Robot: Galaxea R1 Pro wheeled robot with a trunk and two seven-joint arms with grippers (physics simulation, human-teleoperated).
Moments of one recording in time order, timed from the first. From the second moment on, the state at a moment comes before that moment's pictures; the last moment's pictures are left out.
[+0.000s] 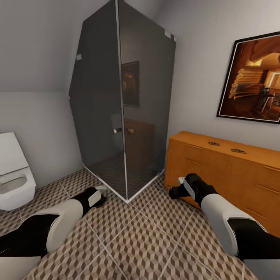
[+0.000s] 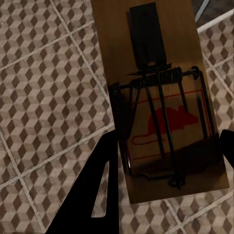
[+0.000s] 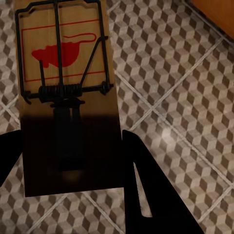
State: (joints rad) left arm -1.08 -0.04 0.02 -0.01 0.27 0.38 0.37; right arm -1.05 0.01 -0.02 -0.32 0.08 0.78 0.09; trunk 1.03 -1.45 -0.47
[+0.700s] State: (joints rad) left arm -1.08 -0.04 0.02 -0.01 0.27 0.38 0.37; right arm -1.05 0.01 -0.02 -0.30 0.08 0.75 0.08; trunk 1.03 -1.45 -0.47
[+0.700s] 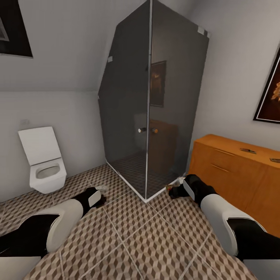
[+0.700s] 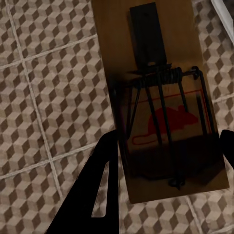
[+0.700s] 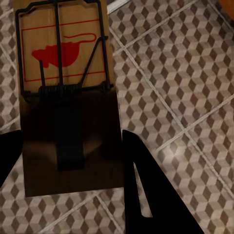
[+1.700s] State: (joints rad) left arm -1.08 -0.04 0.02 0.00 0.27 0.37 0.37; right arm -1.05 0.01 -0.02 -0.30 0.08 0.74 0.09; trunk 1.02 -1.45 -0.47
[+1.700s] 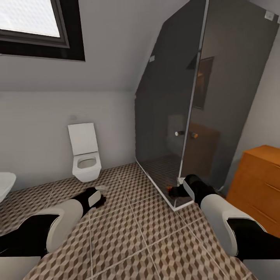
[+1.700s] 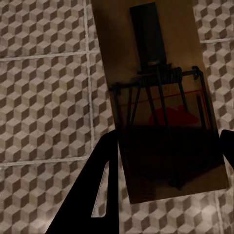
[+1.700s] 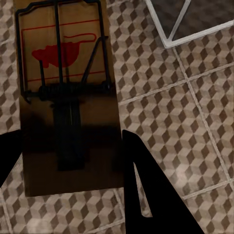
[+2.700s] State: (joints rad) left arm -1.08 -0.04 0.02 0.00 0.27 0.37 0.37; right arm -1.05 0.02 -0.02 -0.30 0.08 0.74 0.09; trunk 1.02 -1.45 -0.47
